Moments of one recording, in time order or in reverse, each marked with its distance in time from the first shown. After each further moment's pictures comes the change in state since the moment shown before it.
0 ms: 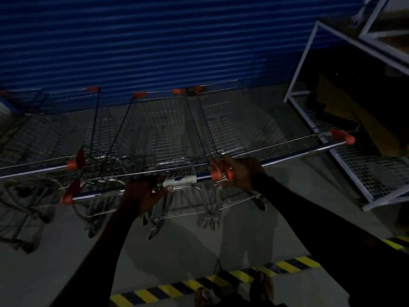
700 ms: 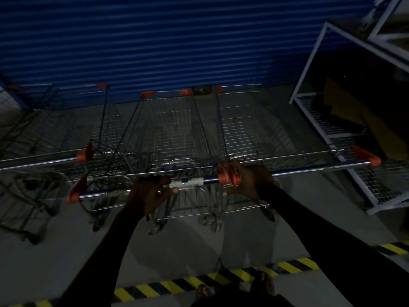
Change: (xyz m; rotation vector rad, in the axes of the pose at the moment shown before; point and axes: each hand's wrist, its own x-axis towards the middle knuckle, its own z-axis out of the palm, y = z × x) left_hand -0.015 0.013 -0.019 -0.061 -0.048 0.017; right_hand -0.035 -0.014 0.012 -0.034 0.057 0.064
